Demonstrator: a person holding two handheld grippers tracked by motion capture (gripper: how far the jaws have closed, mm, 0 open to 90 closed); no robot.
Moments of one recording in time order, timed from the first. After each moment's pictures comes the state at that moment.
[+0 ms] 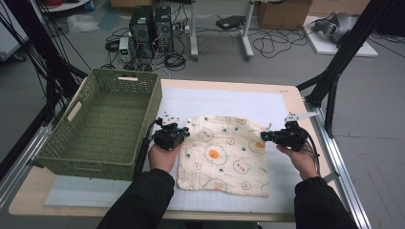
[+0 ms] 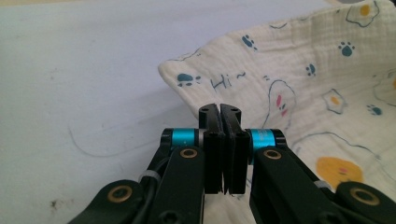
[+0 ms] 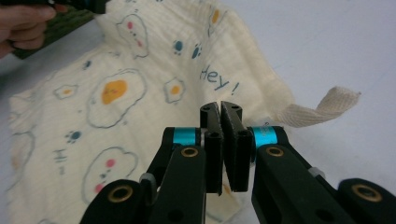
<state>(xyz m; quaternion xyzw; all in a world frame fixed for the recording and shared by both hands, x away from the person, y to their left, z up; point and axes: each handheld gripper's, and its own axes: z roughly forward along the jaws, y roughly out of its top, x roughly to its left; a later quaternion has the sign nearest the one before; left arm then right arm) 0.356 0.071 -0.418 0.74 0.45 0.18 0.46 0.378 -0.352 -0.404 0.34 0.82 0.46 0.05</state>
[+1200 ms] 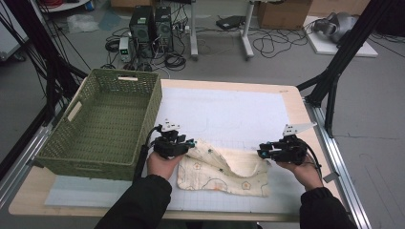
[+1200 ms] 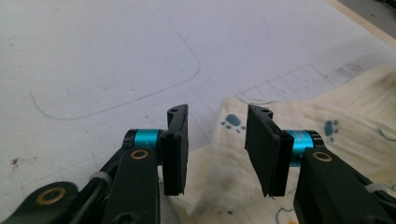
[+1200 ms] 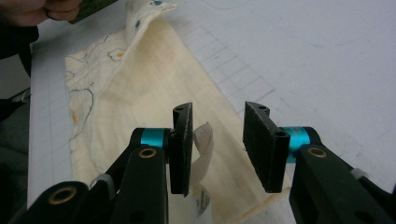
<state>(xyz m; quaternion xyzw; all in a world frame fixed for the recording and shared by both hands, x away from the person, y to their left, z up) 0.340 0.070 -0.418 0.76 0.45 0.13 0.45 0.344 -0.342 -0.408 0.30 0.84 0.45 0.01</state>
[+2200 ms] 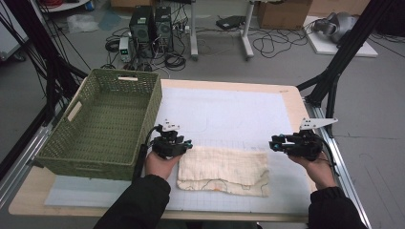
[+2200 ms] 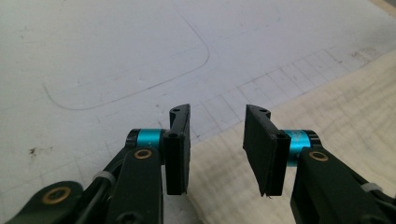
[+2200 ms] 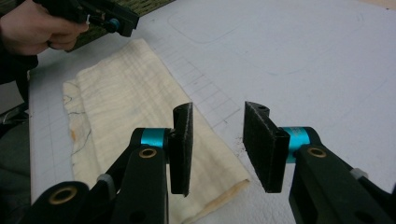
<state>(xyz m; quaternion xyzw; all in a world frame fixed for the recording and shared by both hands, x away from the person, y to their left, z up) 0.339 0.072 -0.418 0.77 0.45 0.14 0.43 0.338 -0.370 -0.378 0.31 0.82 0.48 0.05</state>
